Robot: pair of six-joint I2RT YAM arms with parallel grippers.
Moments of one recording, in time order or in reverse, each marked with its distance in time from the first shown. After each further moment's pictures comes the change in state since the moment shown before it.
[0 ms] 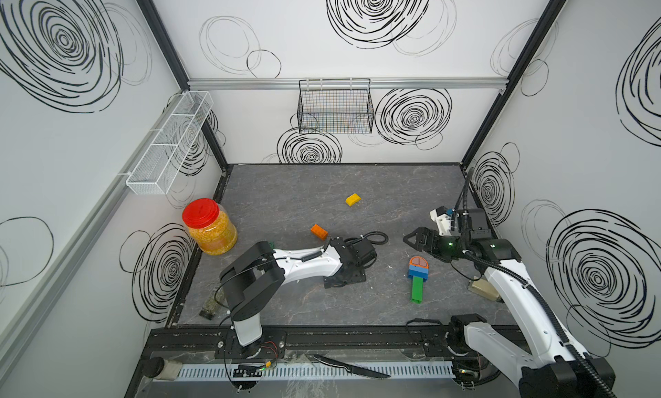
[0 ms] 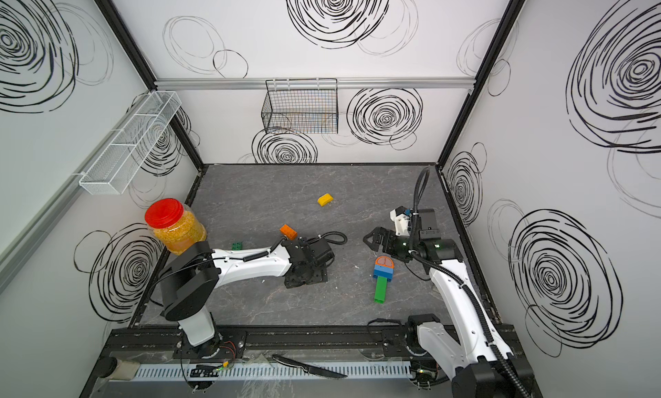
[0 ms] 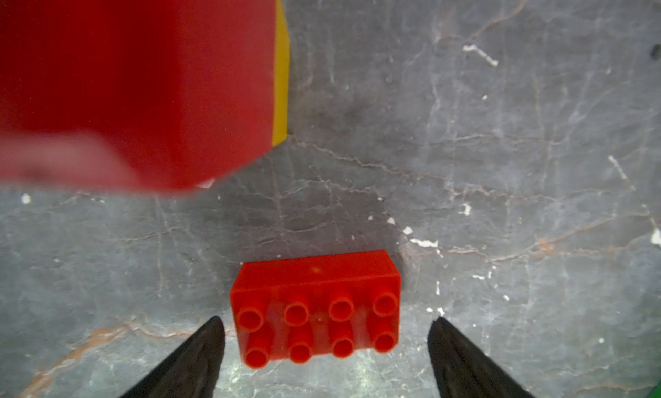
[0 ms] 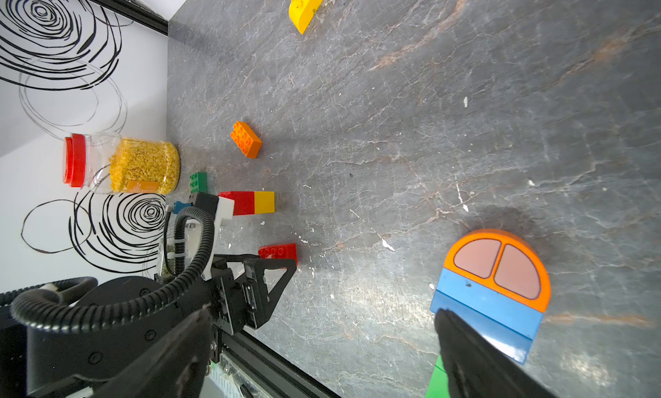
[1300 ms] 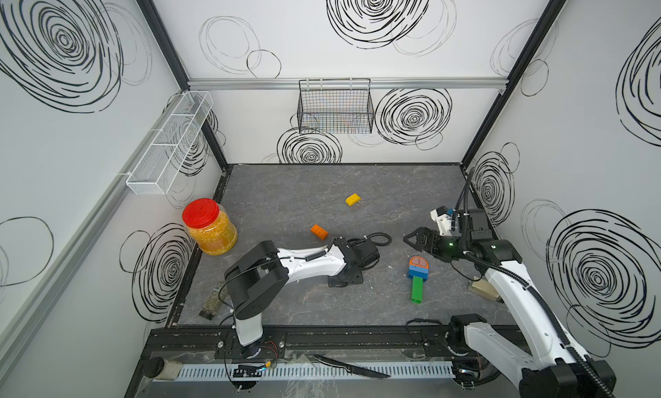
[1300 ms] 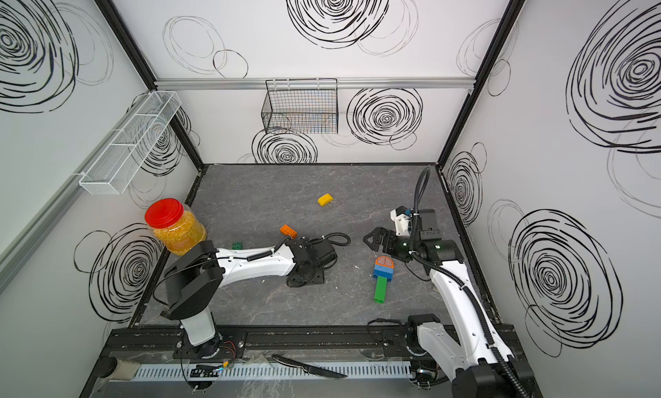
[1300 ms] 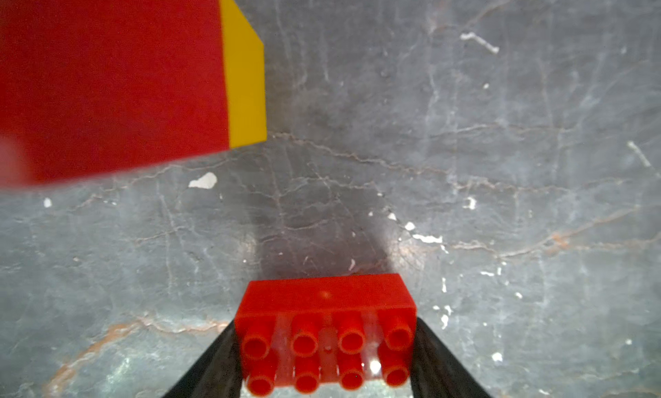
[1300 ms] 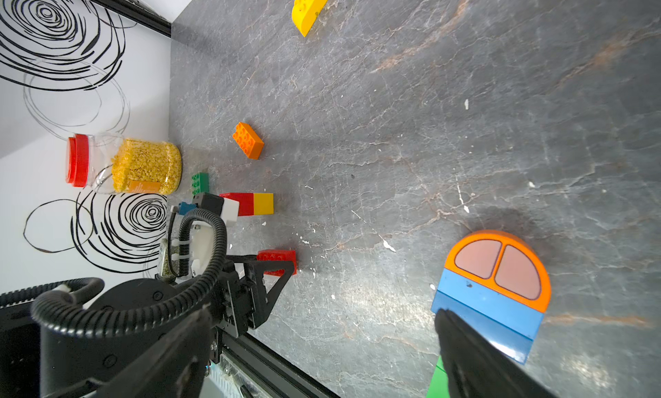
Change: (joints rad) left arm -0.024 0.027 0.050 -0.062 -0.025 0.029; right arm 0.000 -0.012 0.000 0.001 -0.001 0.001
